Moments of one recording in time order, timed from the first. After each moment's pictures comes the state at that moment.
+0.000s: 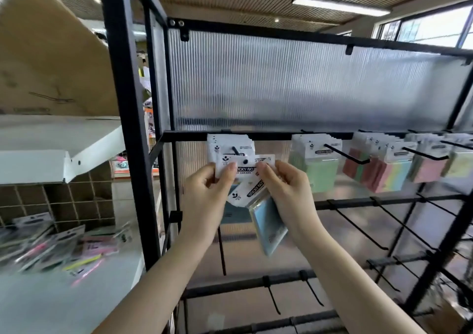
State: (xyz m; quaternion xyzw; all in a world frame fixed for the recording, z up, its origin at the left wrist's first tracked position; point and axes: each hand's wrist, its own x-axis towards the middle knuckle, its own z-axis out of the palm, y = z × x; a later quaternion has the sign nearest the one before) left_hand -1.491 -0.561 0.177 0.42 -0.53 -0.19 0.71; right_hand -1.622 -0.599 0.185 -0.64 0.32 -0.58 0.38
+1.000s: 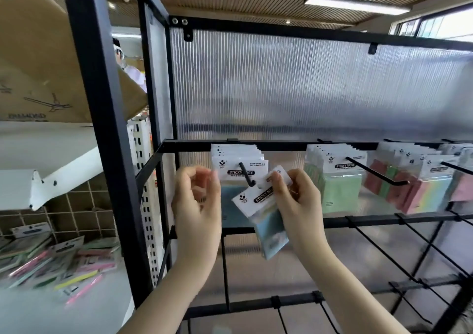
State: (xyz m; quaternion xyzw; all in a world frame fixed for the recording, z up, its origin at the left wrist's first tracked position) left_hand -1.481 -0.601 0.162 0.45 -0.49 0.00 0.75; right_hand -1.615 -0.652 0.164 -0.63 0.35 -0.62 0.30
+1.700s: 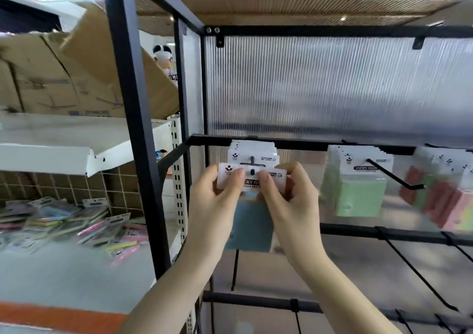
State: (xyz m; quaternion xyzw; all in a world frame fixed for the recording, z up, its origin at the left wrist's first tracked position) left_hand -1.513 -0.564 0.182 0.49 -0.46 -0.13 0.73; right_hand -1.615 -0.619 0.174 -0.67 0.21 -0.62 0.35
